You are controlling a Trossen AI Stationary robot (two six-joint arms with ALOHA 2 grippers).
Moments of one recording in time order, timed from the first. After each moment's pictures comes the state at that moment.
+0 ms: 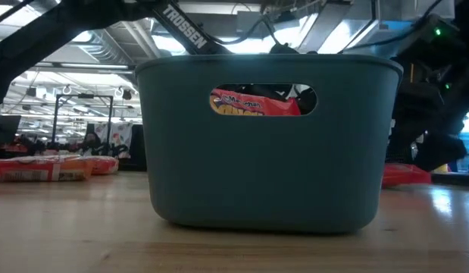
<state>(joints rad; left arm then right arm) 0.15 2.36 1.65 0.14 0.17 -0.04 -0.03 0.75 0.24 -0.40 0.06 0.94</state>
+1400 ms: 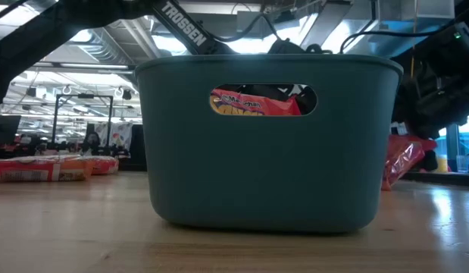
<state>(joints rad) 0.12 2.36 1.64 0.17 0.20 -0.02 -0.03 0.76 0.01 0.26 0.17 0.99</state>
